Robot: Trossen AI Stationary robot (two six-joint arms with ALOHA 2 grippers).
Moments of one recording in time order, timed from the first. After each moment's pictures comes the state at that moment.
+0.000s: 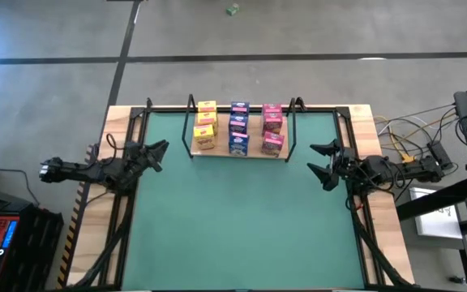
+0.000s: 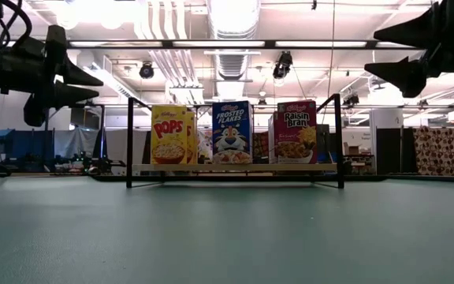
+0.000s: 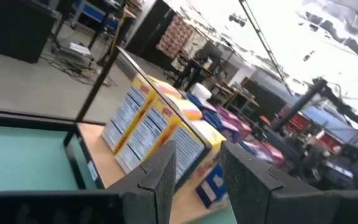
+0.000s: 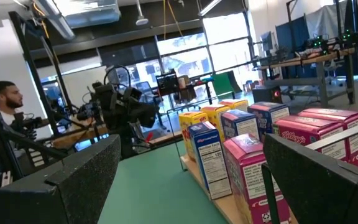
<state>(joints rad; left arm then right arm) -0.15 0.00 0.01 0.06 -0.92 -0.57 0.14 0.00 0.01 0.21 0.44 0.15</state>
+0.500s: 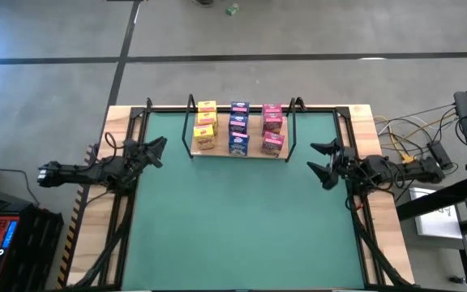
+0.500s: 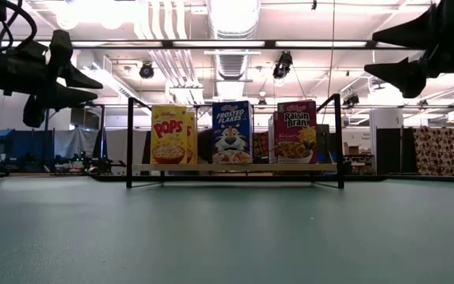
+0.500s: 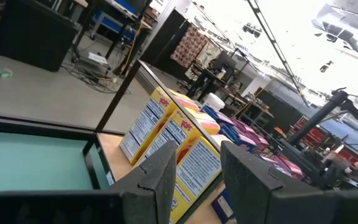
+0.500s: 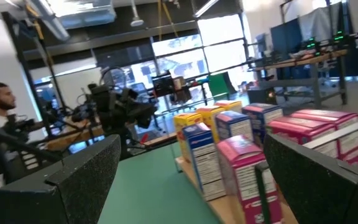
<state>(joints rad) -0.07 0.00 0.01 0.06 -0.92 -0.57 0.13 0.00 0.01 0.21 0.44 0.15</state>
